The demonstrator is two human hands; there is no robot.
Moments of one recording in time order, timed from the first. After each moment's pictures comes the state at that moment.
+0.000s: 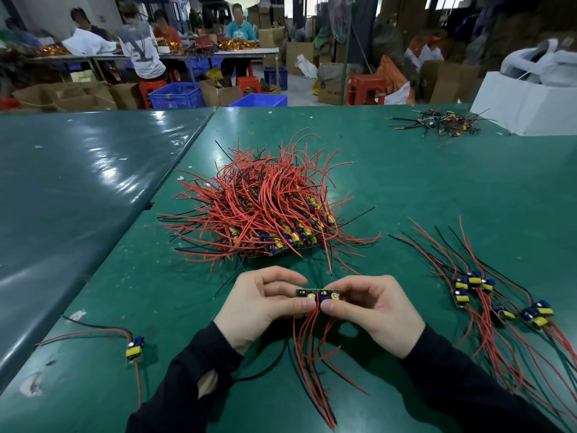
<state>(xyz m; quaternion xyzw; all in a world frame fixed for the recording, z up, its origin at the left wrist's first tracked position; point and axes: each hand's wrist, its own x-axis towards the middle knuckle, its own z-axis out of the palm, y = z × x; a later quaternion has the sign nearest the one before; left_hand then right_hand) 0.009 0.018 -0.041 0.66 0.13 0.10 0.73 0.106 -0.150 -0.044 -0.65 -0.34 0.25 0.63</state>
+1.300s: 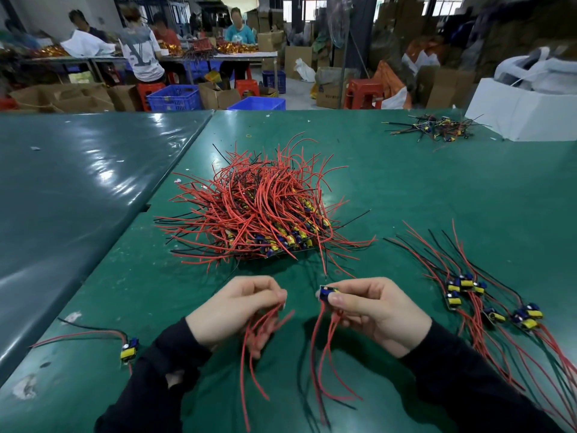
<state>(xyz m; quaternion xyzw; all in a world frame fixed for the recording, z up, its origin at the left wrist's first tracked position) -0.003 0.035 -0.027 0.70 0.12 -0.04 0.71 0.110 -0.156 -0.030 -0.56 -0.21 0.43 0.68</state>
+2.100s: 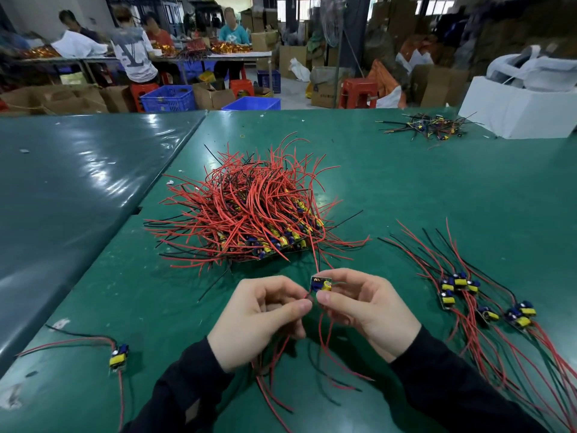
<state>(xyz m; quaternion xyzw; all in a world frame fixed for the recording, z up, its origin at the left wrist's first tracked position) 0.002 -0.002 -0.023 0.72 0.07 0.10 0.68 0.103 -0.149 -0.032 -0.58 -0.22 0.33 0.71</state>
